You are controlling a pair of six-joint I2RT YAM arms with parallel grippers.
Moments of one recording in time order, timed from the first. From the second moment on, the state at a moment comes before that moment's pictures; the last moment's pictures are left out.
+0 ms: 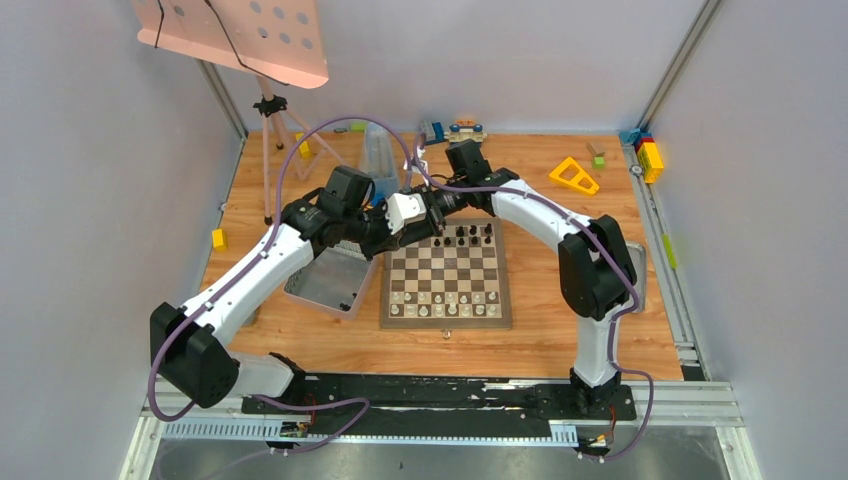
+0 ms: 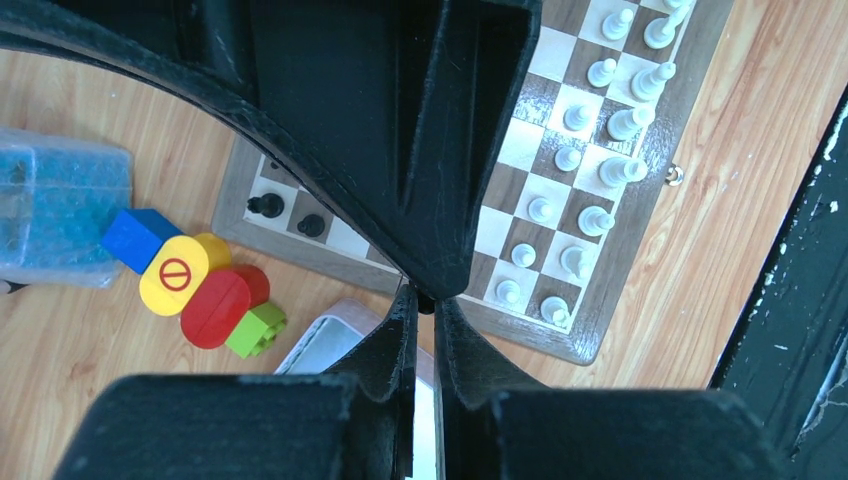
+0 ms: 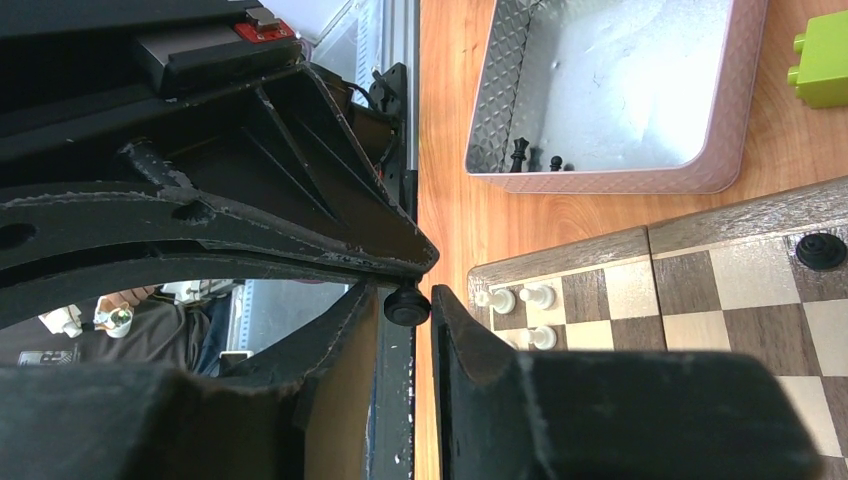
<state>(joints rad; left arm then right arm) -0.56 1.33 1.20 -0.72 0.44 0.57 0.58 1.96 1.58 -0.38 -1.20 0.14</state>
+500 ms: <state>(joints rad) -0.56 1.33 1.20 -0.72 0.43 0.56 0.58 1.96 1.58 -0.38 -1.19 0.14</state>
